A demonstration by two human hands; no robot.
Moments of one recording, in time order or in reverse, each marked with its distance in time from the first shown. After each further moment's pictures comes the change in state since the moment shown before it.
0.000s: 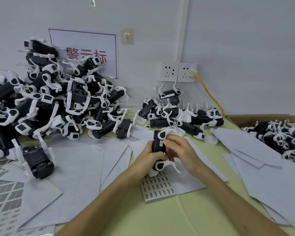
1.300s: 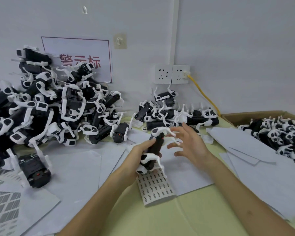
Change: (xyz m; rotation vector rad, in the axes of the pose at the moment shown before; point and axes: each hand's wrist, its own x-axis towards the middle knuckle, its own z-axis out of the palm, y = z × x) left_hand -0.004 0.023 -0.014 -0.233 -0.009 -0.193; right_hand 0.013 0.003 -0.045 0.299 0.065 0.274
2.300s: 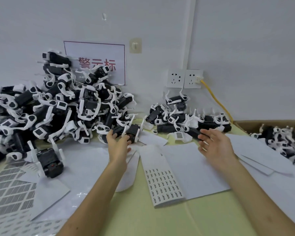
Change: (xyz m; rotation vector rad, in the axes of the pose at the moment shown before) left_hand 0.019 0.009 -0.060 -0.227 0.673 0.311; right_hand -0.003 -0.017 -0.021 0.368 0.348 0.035
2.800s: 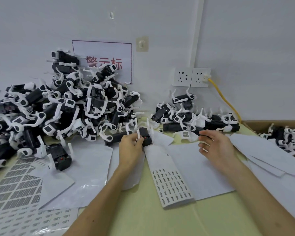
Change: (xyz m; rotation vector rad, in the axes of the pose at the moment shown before) left_hand 0.004 -0.023 0.000 0.588 -0.110 0.357; right_hand -0.002 0.011 0.009 -0.113 -0.095 -0.012
